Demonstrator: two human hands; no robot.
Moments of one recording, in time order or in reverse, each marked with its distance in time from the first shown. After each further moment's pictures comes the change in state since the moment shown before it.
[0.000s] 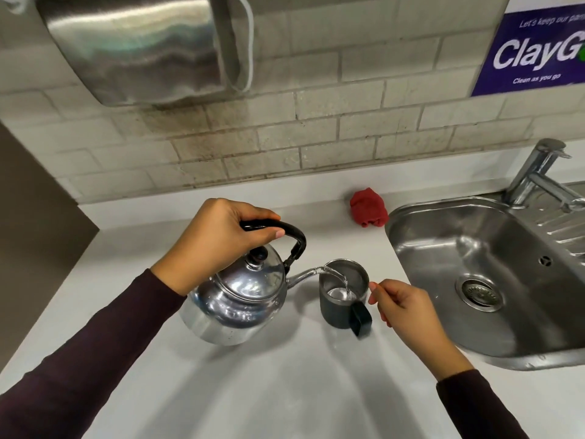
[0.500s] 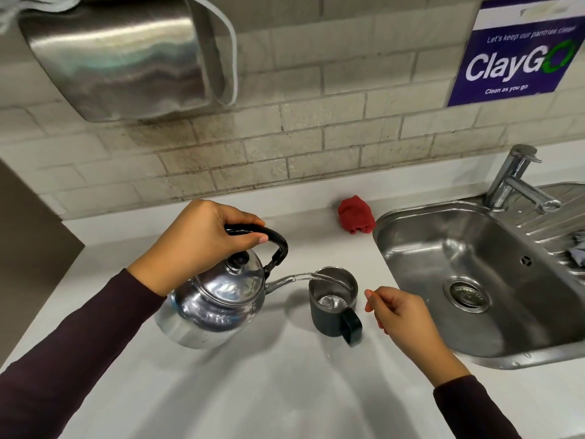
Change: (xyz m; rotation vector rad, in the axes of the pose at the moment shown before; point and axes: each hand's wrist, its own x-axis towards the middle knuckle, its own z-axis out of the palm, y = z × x) left_hand 0.010 0.005 -0.013 0.133 -0.080 0.077; right_hand -0.002 0.008 -0.010 -0.084 0.005 0.025
